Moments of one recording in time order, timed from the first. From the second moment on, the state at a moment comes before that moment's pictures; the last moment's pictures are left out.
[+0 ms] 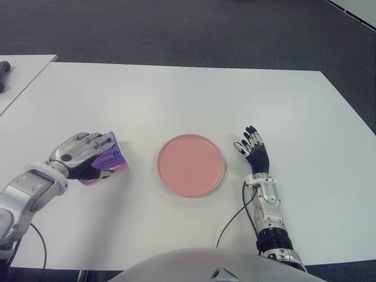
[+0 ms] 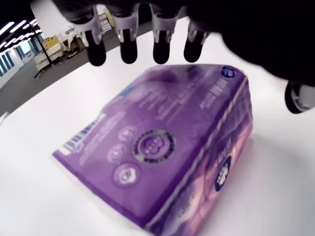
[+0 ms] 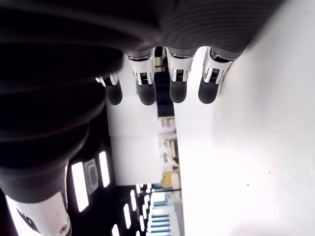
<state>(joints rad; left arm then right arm) 0.33 0.91 0.15 -0.35 1.03 -0.23 -0.39 -0.04 -0.01 -0.16 0.41 0.09 -0.37 0.09</state>
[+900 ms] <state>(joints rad) 0.27 0.91 0.02 -0.20 1.16 -0.17 -0.20 -0.04 -0.03 -0.18 0.41 0.11 -0.37 0.11</state>
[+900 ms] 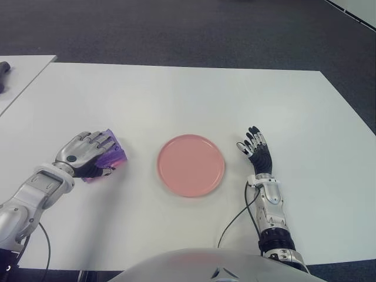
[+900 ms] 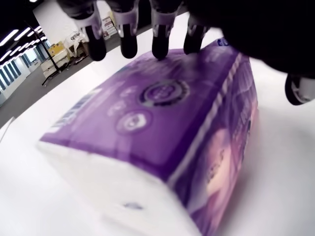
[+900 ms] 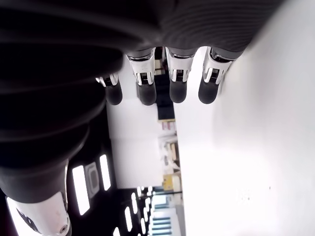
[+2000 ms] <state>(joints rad) 0.06 0.88 -0.22 0.29 1.20 -0.11 0.46 -0.04 -0.04 -0.18 0.42 0.12 -0.37 0.11</state>
